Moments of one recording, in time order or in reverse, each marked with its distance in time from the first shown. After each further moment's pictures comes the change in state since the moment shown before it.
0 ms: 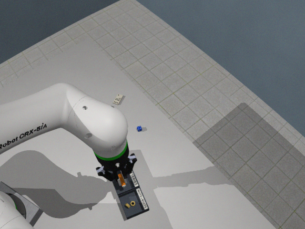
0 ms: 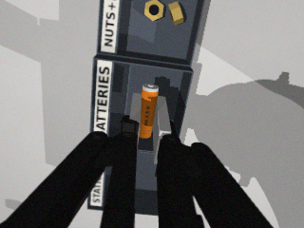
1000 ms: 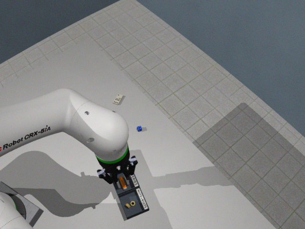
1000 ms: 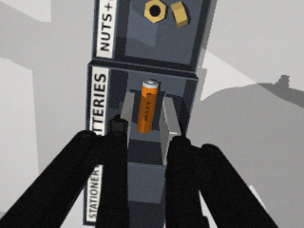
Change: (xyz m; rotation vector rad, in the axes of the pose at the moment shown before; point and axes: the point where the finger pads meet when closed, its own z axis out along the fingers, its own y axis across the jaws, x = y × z) arm 0.000 0.000 0.021 0.000 0.000 0.000
